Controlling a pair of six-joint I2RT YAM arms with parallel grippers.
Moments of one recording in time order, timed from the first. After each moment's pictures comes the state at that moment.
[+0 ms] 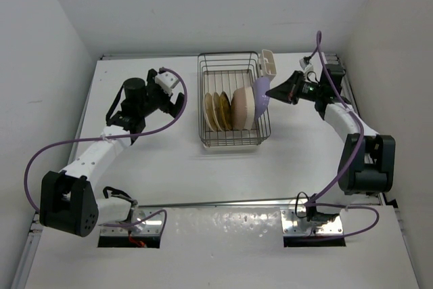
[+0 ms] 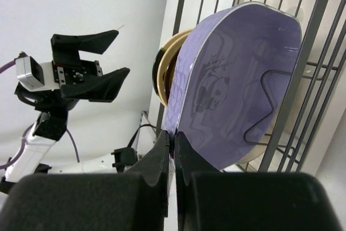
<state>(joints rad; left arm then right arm) -0.23 1.24 0.87 0.11 0.36 0.33 -0.09 1.57 0.99 0.13 -1.06 0.76</state>
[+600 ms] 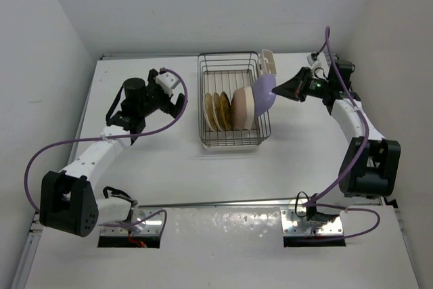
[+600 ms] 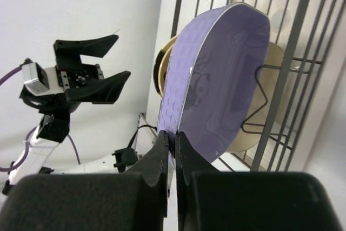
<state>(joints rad) -0.23 1.24 0.87 0.11 0.38 0.34 -0.14 1.55 1.06 -0.06 -1.07 0.68</state>
